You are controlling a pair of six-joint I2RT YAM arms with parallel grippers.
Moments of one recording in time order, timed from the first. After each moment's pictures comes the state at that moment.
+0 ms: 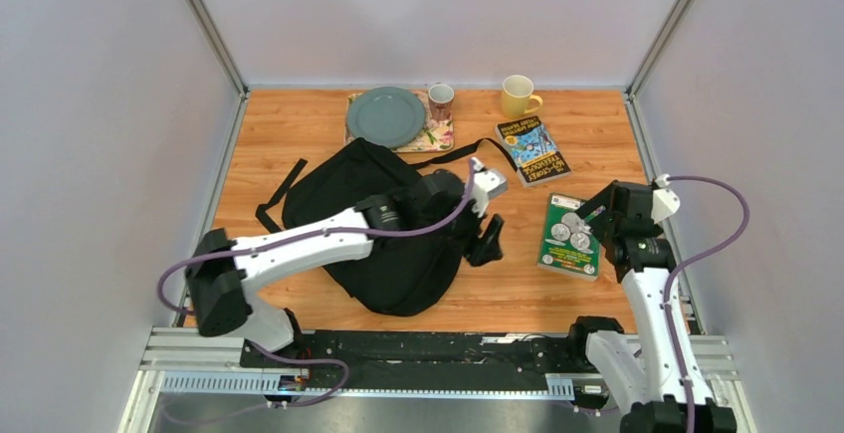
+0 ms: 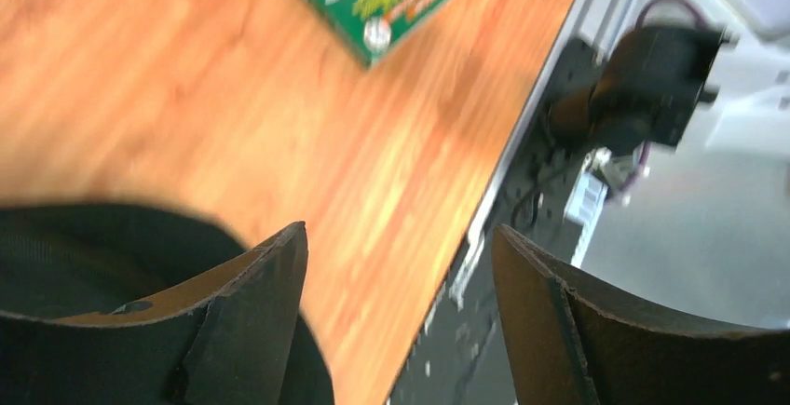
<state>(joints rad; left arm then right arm) -1.10 1.43 1.15 -0.31 0.19 -0.30 0.00 0.77 0.69 -0.67 0.29 0.76</state>
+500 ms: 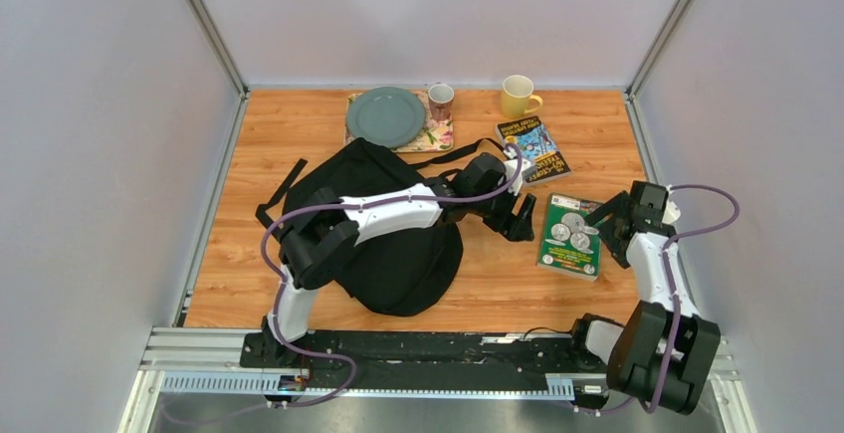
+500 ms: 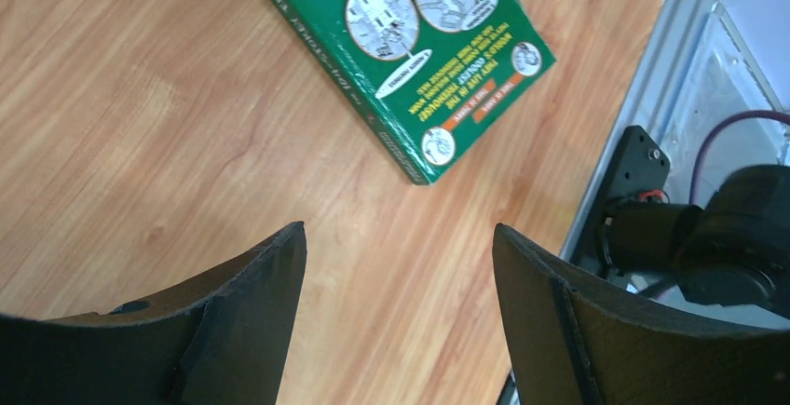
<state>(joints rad) -1.01 1.99 1.50 -0.10 0.34 -0.37 -0.33 1.09 0.64 -0.52 0.08 0.65</state>
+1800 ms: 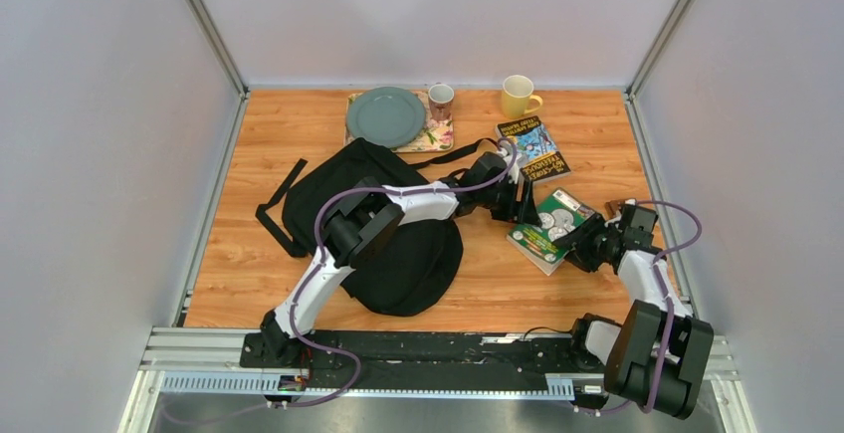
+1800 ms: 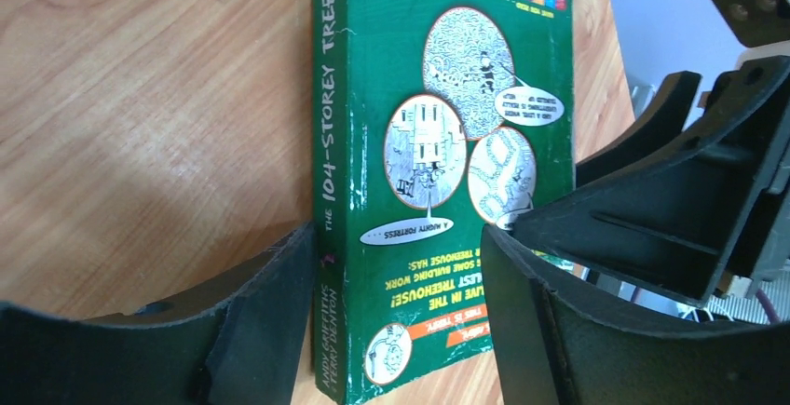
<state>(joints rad) -0.92 2.36 1.69 0.11 0.46 -0.70 -0.34 1.11 0.44 -0.36 -0.46 0.57</state>
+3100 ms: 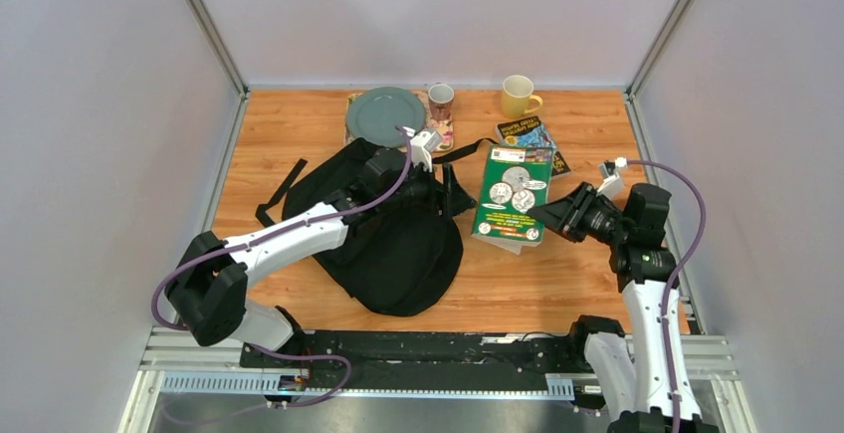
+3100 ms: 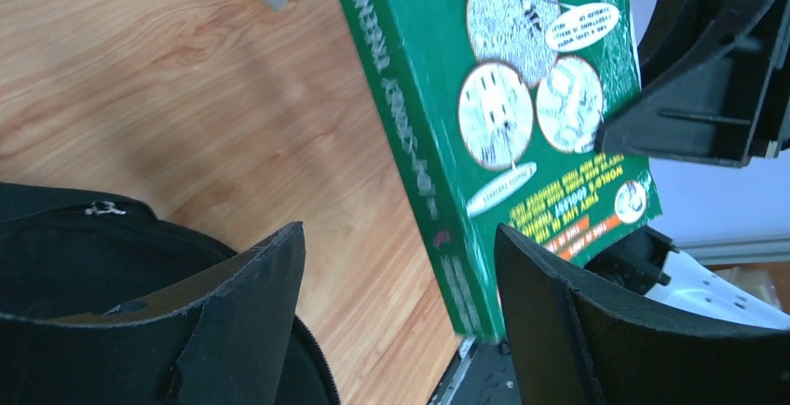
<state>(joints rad) -0.80 1.42 0.97 0.13 0.29 -0.58 -0.19 0.72 0.64 -0.44 -0.87 0.70</state>
